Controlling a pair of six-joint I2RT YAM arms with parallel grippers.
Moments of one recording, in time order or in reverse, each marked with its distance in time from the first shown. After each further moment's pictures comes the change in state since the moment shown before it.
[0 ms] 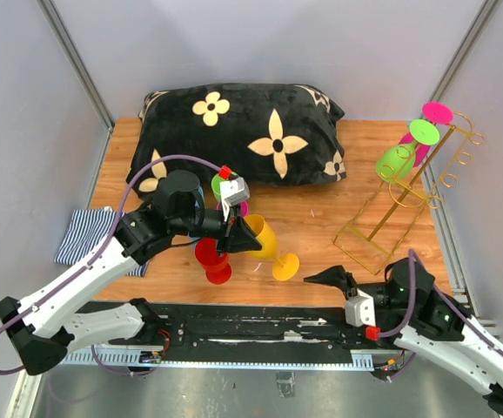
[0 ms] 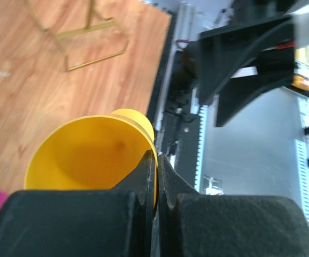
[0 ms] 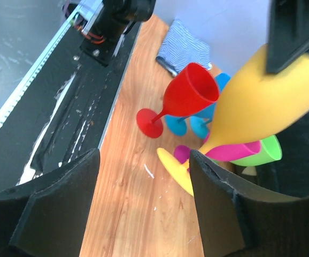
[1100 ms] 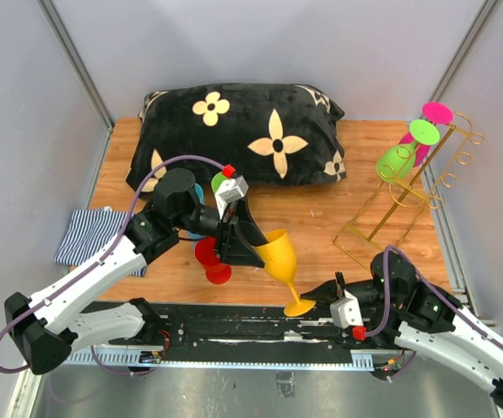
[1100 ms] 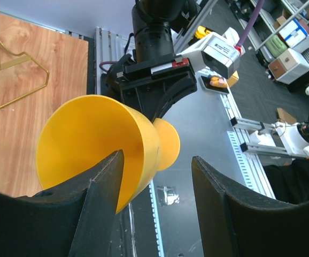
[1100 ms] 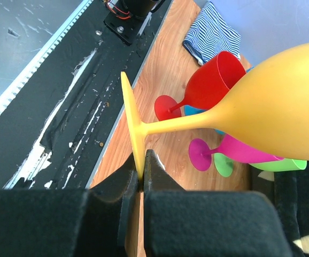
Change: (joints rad) left arm 0.046 0.020 -0.101 0.328 0.312 -0.204; right arm 0.000 0.113 0.024 -0.058 -0.032 -0.132
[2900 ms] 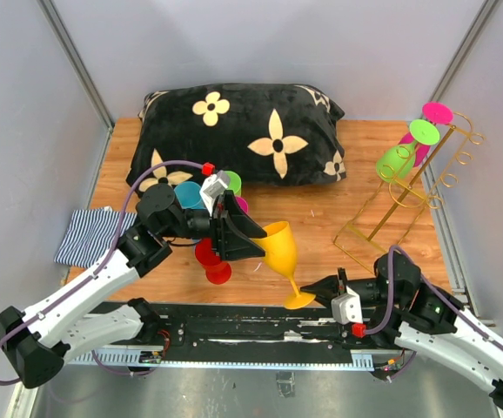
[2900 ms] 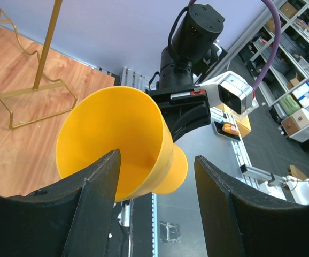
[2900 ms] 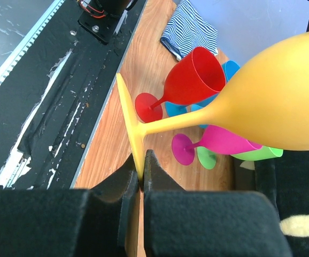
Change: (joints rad) left arm 0.012 -0.111 -0.147 0.246 -0.191 -0.214; right arm 0.000 -0.014 -0.004 0.062 0.064 0.037
